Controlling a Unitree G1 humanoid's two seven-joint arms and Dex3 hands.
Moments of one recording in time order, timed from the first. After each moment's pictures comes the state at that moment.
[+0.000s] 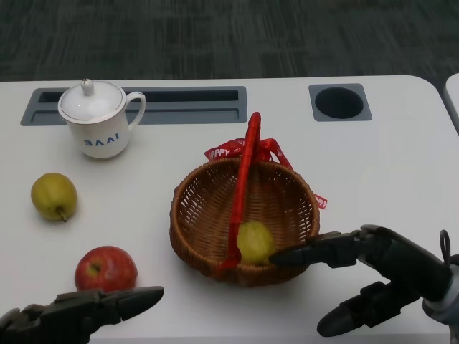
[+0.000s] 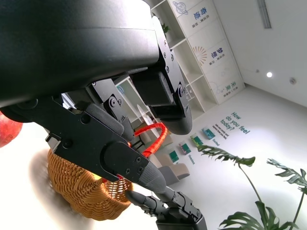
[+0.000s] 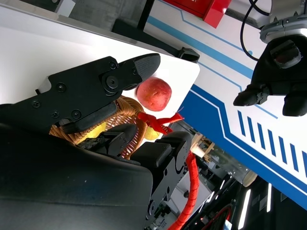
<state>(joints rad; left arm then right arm) 0.53 0.13 0.08 -0.29 -0.06 -0.88 -0.19 -0.28 -0.19 0.16 0.68 0.26 -1.09 0.91</state>
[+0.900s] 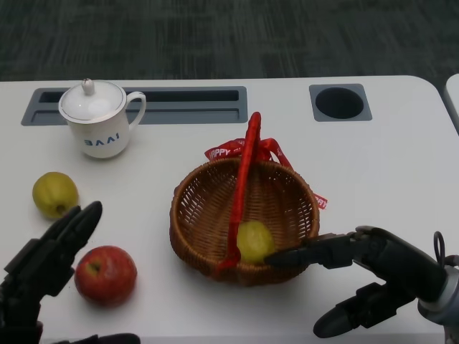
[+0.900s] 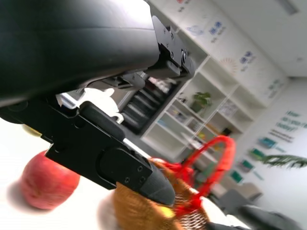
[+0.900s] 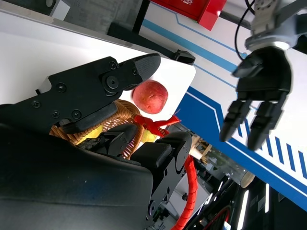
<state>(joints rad) 0.38 0.08 0.28 -0.12 0.38 -0.87 0.02 -0.28 -0.17 0.17 0.69 0.28 -1.07 0.93</state>
